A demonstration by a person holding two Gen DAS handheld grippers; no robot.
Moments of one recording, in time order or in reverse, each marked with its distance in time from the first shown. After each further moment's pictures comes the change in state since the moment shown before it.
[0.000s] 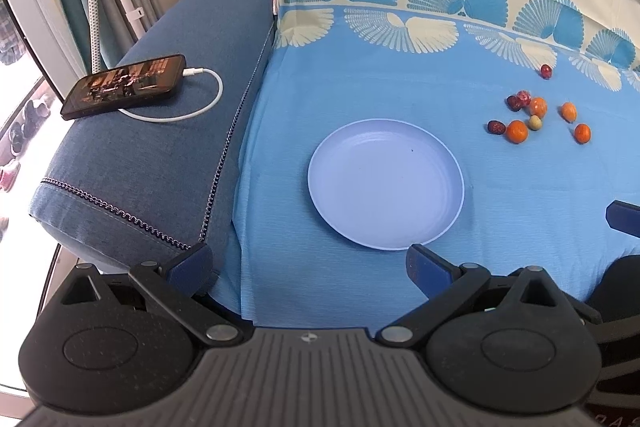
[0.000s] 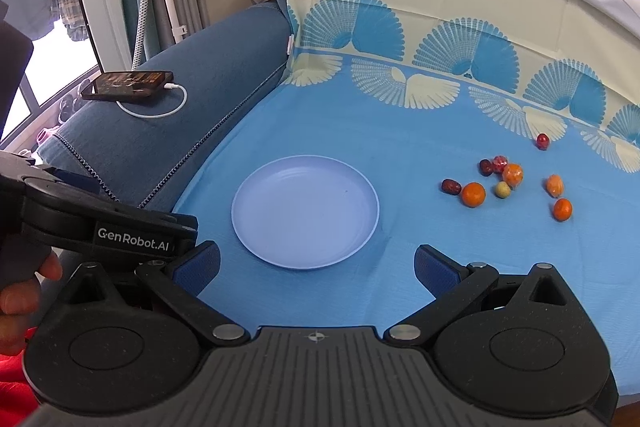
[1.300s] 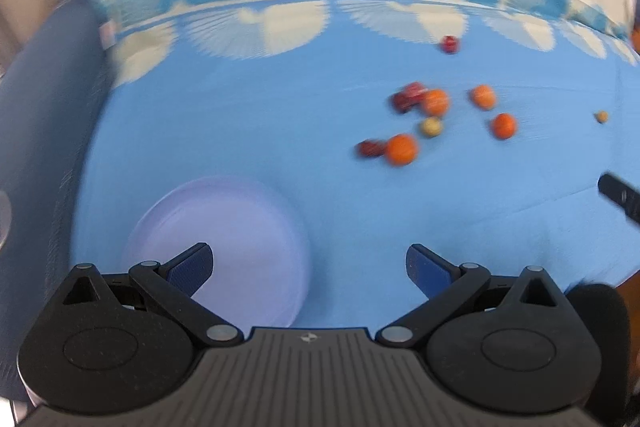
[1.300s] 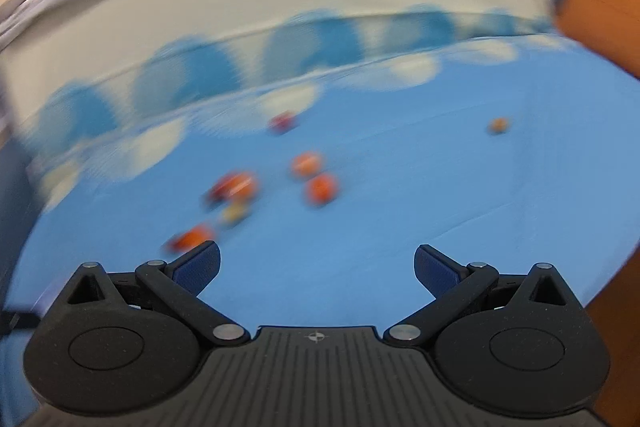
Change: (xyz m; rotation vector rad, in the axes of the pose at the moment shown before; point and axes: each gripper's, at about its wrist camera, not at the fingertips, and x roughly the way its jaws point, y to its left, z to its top) left arm 0.086 -0.177 0.104 0.224 0.061 -0.219; right arm 0.014 -0.258 -0.031 0.581 -0.154 -0.472
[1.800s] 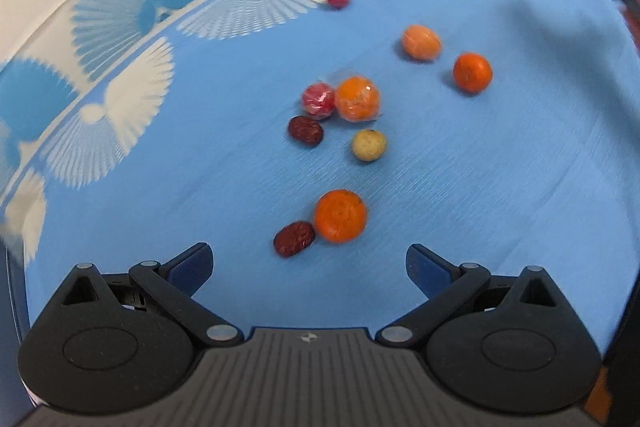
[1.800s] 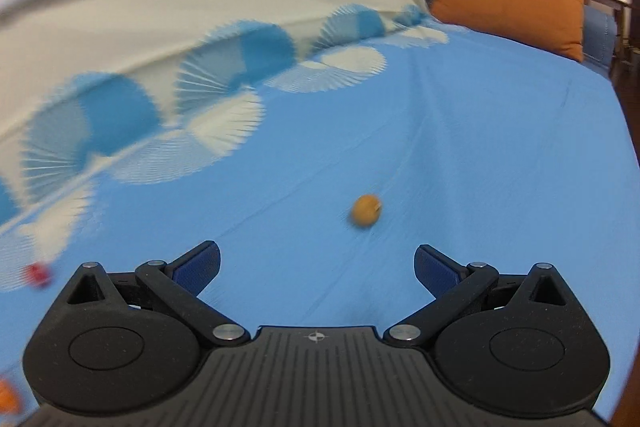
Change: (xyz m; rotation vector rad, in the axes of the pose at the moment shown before) left arm 0.148 -0.091 0.060 0.546 0.026 -0.027; right arm 0.219 -0.168 0.093 0.190 -0.049 -0.351
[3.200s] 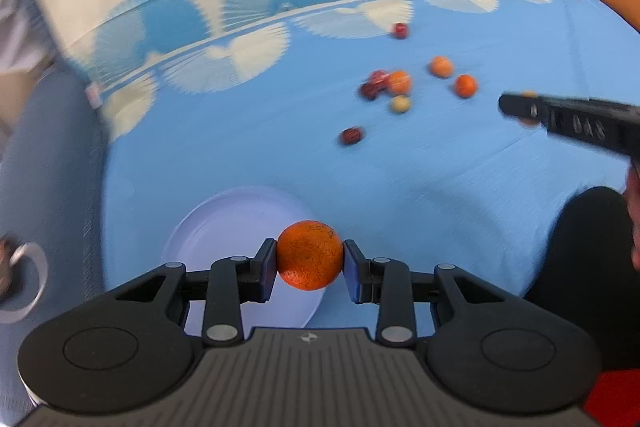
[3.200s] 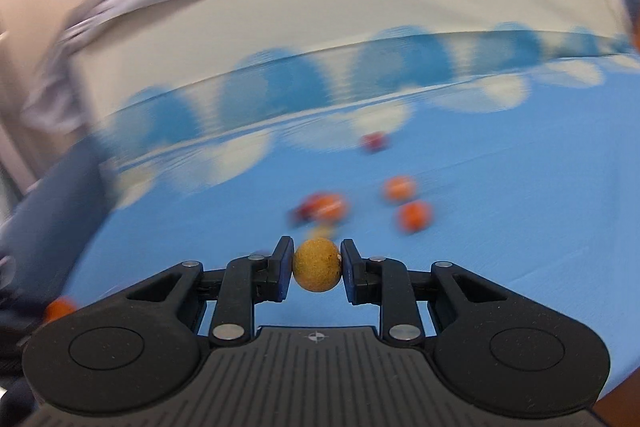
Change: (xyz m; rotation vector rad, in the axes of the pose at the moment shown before) left arm -0.200 0.019 -0.161 -0.339 -0.085 0.076; right arm -0.288 0.103 -0.121 -0.317 0.085 0.671
